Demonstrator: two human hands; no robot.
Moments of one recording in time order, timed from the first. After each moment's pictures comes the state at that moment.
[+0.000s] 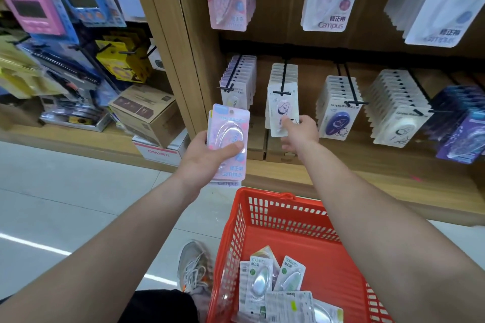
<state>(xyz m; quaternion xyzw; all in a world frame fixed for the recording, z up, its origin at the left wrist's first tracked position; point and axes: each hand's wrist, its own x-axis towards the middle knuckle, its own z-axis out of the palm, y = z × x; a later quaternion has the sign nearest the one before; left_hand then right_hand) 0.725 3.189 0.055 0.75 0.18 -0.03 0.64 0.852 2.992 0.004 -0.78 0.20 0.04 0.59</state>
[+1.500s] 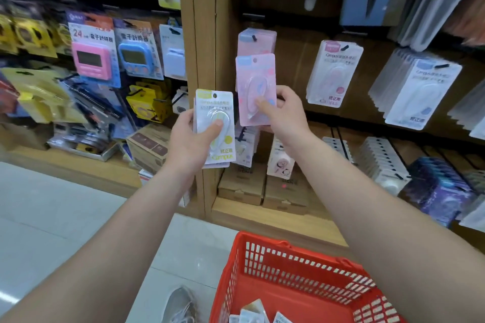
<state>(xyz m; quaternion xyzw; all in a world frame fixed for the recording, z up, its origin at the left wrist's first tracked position) 0.742 3.230 0.156 0.69 0.13 0.19 0.69 0.827 3.066 0.185 -0.75 -0.10 -0.04 0.65</state>
